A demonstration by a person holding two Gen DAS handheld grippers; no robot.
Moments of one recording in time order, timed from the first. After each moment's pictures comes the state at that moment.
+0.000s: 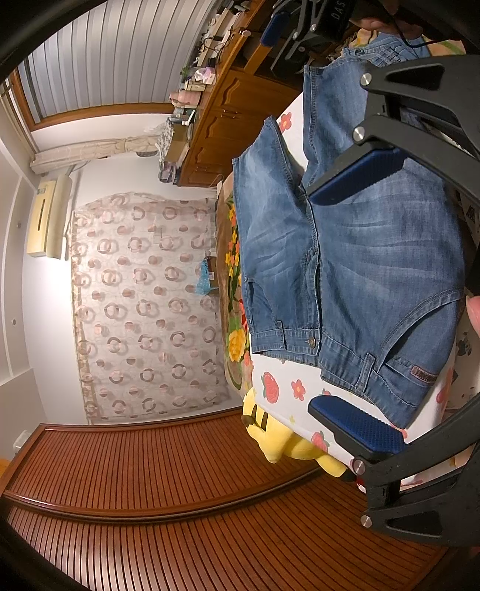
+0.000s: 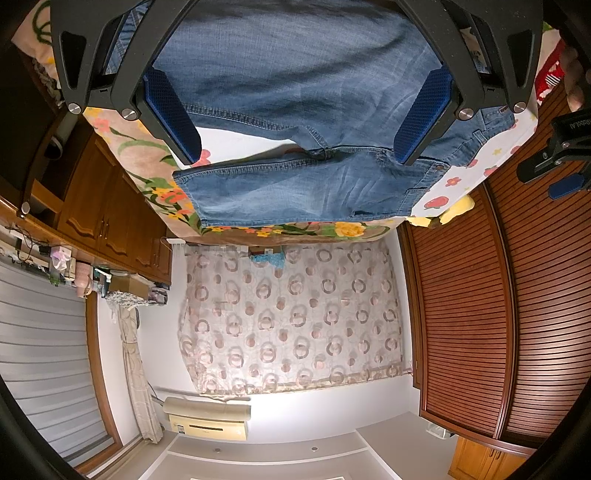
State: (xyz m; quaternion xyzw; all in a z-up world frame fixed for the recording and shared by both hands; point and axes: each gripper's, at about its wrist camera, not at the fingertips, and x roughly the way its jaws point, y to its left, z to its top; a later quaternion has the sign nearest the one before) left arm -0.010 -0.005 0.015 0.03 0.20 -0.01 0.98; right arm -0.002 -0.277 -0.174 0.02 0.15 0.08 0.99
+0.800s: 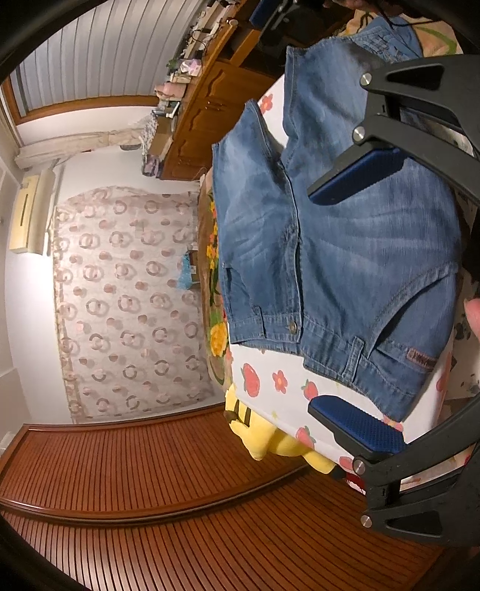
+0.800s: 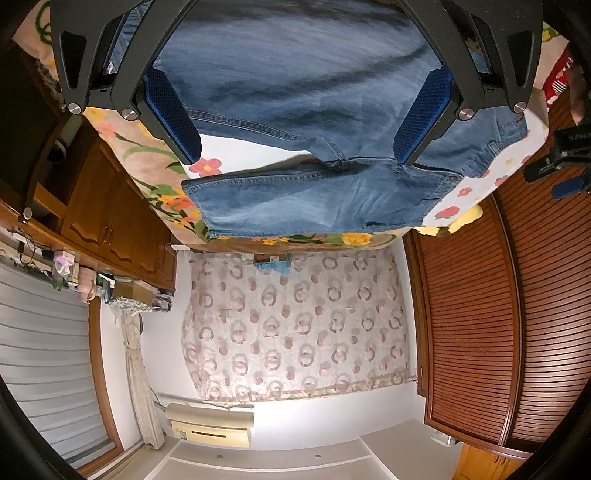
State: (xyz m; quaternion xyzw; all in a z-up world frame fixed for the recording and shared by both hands) left arm 0.011 0.016 -0.011 0.03 0.24 0.00 0.97; right arm 0.006 -0.282 -0.183 0.01 0.16 0.07 0.98
